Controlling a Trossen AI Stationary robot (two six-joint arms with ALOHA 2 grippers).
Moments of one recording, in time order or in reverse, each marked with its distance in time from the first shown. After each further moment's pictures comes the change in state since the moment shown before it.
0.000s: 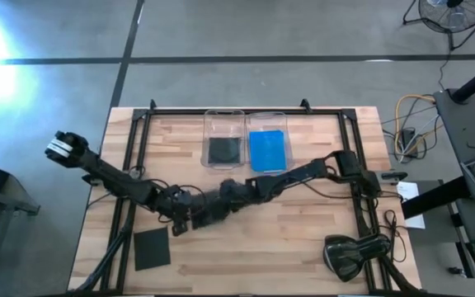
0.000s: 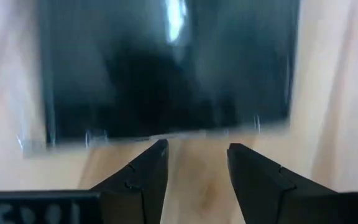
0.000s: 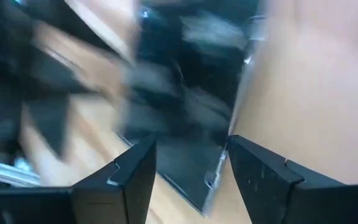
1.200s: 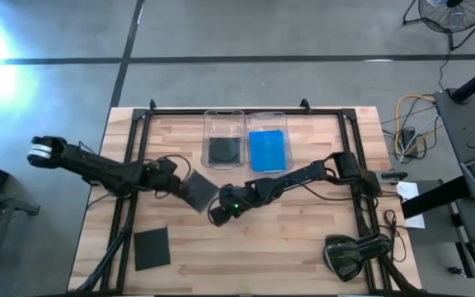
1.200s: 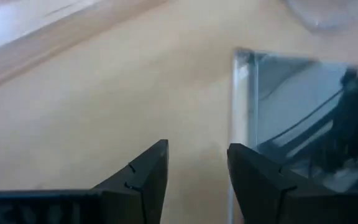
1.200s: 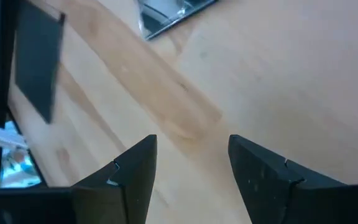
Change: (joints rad) left arm 0.375 -0.350 -0.147 -0.188 -0.351 -0.266; right arm 0.034 0.043 0.000 -0.038 -0.106 -0.014
